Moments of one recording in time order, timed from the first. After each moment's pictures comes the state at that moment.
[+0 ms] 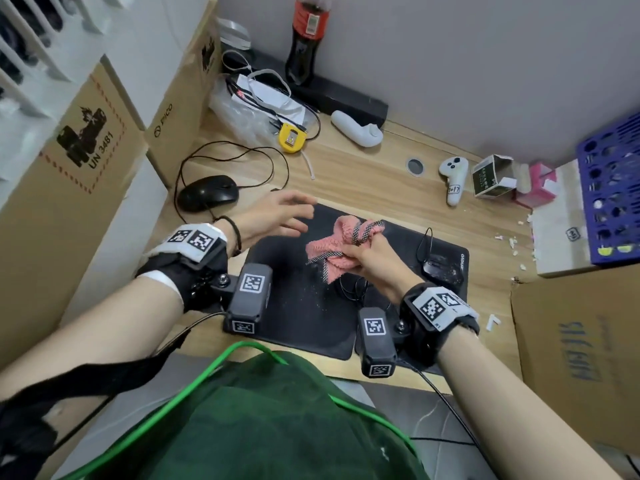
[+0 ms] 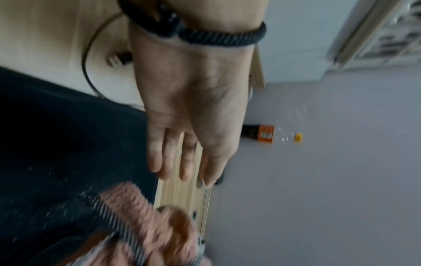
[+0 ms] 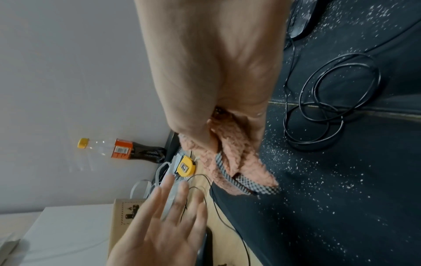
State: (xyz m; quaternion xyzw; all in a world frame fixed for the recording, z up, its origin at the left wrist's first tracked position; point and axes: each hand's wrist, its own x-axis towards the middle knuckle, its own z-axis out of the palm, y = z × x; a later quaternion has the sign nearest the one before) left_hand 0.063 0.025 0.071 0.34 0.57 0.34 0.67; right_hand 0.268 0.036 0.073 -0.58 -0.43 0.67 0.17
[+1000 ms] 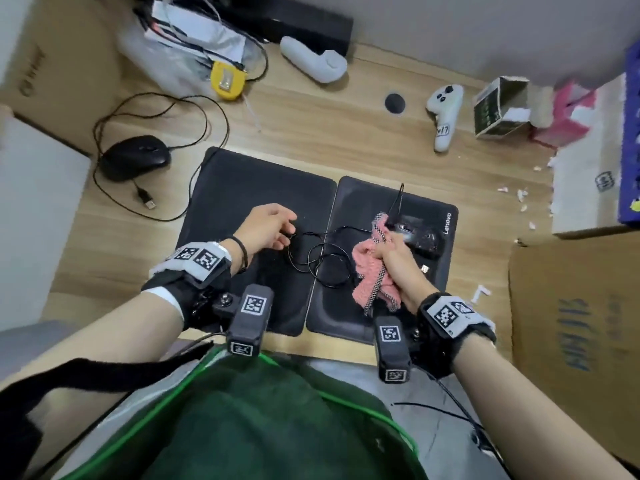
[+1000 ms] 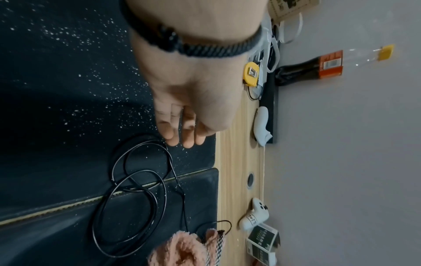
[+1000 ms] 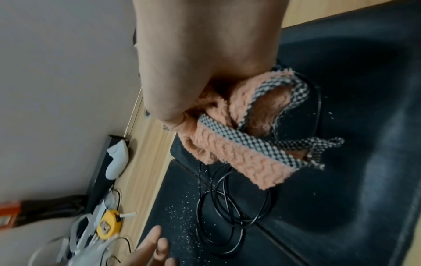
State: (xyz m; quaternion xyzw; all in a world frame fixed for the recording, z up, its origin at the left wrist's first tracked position) left_hand 0.196 0.038 0.003 0.22 0.72 0.25 0.61; right_hand 0.432 0.056 0.011 -0.66 -0.33 0.66 0.16
